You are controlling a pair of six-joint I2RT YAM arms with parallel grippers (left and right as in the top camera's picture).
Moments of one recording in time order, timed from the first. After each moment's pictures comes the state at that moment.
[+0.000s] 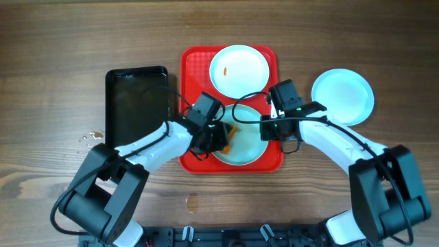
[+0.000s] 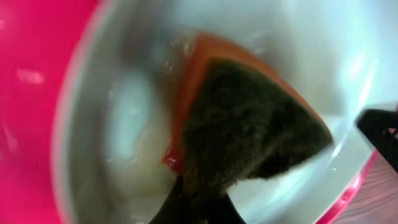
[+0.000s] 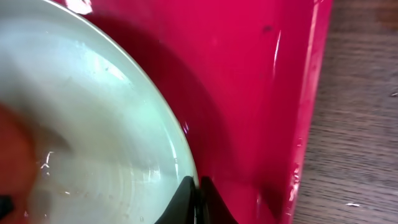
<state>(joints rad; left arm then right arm) -0.58 1.74 0.89 -0.40 0.31 -0.80 0.37 1.69 0.89 -0.54 -0.12 0.38</state>
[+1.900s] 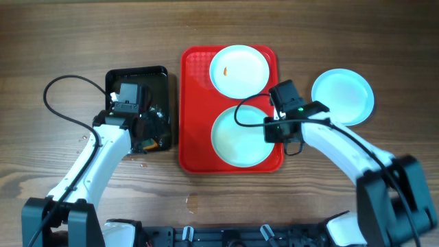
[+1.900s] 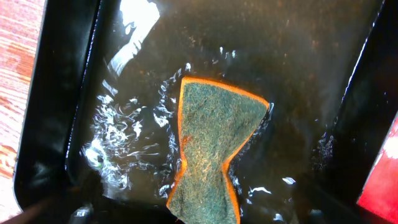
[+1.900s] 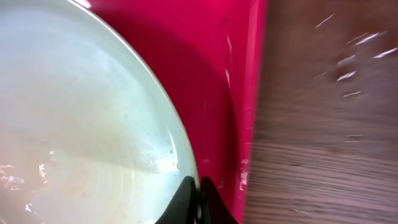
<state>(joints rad) -0.13 1.45 0.85 -0.69 -0.19 -0.48 0.39 1.58 0.90 -0.64 0.01 0.35</state>
